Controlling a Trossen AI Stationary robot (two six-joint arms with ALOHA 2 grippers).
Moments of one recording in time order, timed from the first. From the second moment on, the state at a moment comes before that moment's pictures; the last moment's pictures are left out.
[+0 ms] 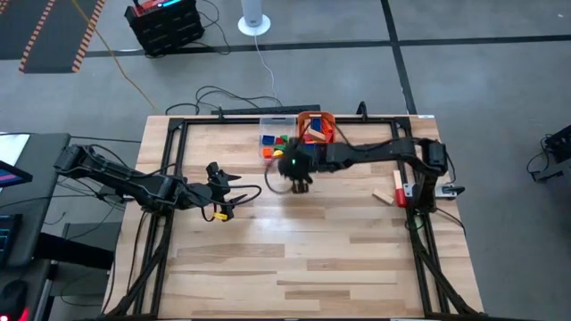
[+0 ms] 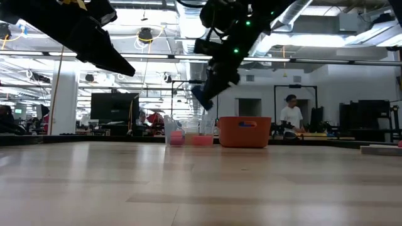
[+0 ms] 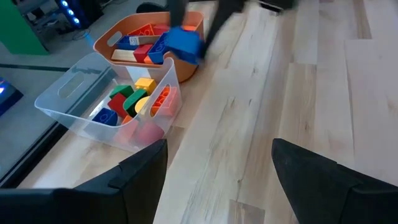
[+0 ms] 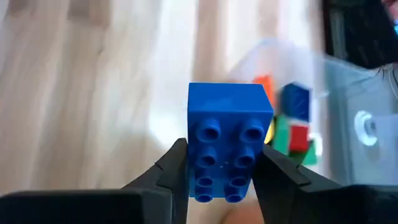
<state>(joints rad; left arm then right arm) -0.23 0.95 0.50 -0.06 -0.64 -0.13 -0.15 1.85 1.39 -0.43 0.21 -0.39</state>
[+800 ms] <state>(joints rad) -0.23 0.95 0.50 -0.06 -0.64 -0.12 -0.54 1.85 1.42 -0.78 0.29 0.03</state>
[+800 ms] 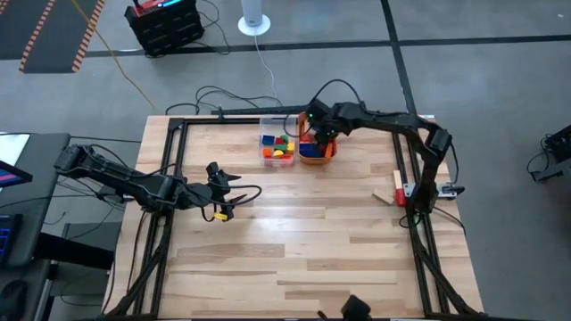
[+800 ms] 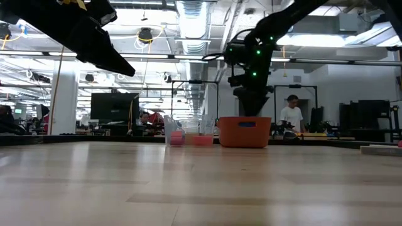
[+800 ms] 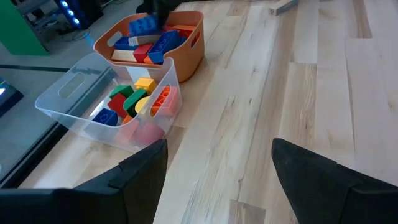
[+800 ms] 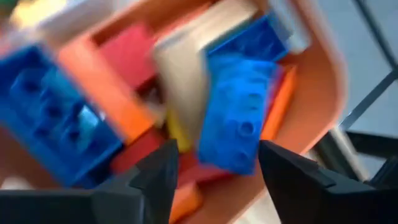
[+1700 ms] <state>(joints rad) -0.23 0.95 0.51 -0.11 -0.64 -0.17 -0.33 1.66 0.93 -1.34 -0.01 0.26</state>
